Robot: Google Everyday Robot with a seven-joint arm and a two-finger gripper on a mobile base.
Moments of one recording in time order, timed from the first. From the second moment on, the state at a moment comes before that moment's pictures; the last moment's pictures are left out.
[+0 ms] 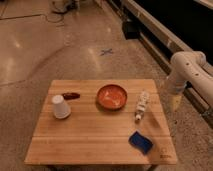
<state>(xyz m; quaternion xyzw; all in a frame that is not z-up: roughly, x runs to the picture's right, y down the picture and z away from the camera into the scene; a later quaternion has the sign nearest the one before) 0.331 0.056 0.772 -0.33 -0.07 -0.13 0.93</state>
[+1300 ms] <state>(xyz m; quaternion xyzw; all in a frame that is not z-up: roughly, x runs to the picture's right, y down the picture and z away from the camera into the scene) 0.288 0.167 0.751 -0.34 -0.11 -0.03 0.93</state>
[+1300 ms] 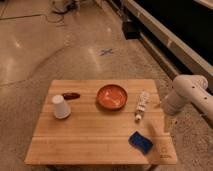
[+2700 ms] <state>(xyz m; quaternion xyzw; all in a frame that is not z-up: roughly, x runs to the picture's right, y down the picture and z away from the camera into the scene) 0.212 0.264 0.761 -0.35 -0.07 0.06 0.93</state>
